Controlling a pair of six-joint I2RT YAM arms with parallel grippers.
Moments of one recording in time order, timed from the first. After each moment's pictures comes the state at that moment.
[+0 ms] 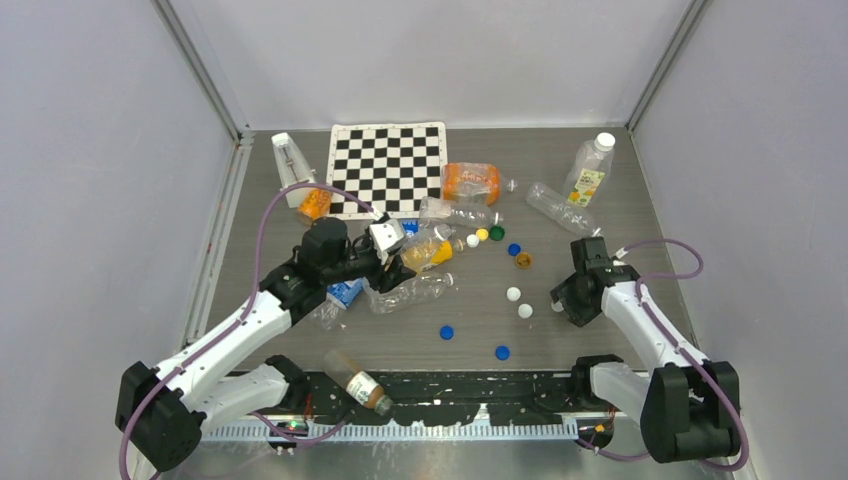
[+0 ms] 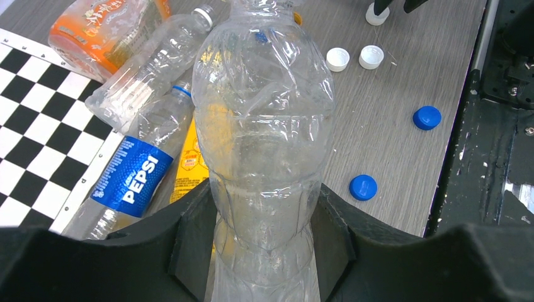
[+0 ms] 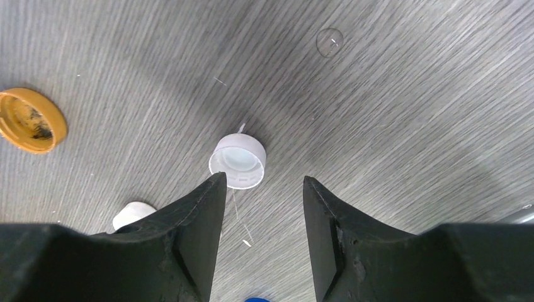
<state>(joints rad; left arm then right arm) -0.63 0.98 0.72 -0.12 0.47 0.23 0.07 1.03 0.55 -0.77 0.19 1.03</state>
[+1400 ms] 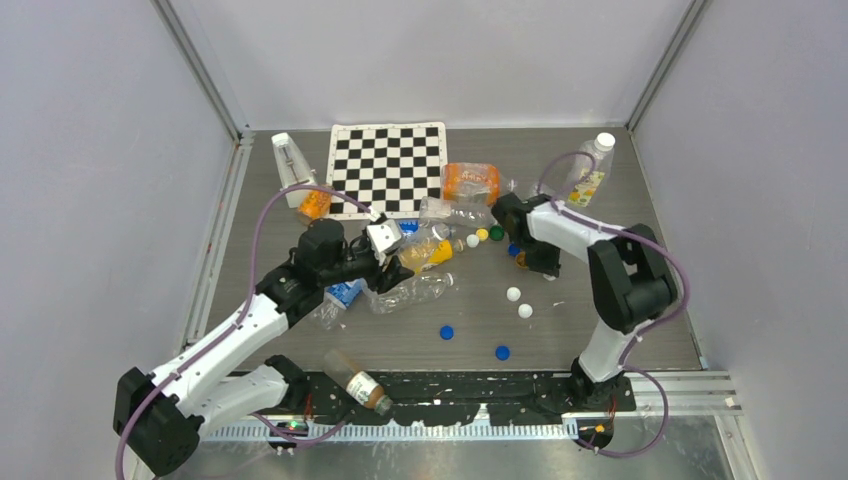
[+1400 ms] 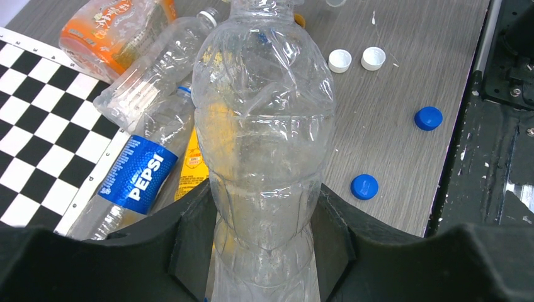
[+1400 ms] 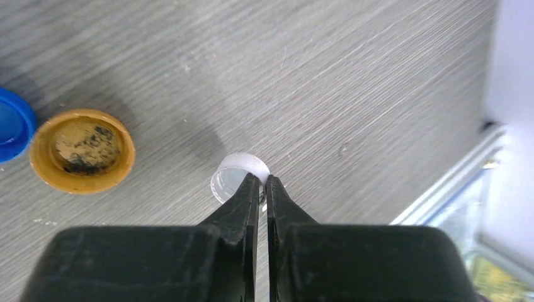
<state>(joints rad) -0.63 0.95 0.72 -0.13 0.46 0.24 0.40 1.69 1.07 -0.97 0.61 0.78</state>
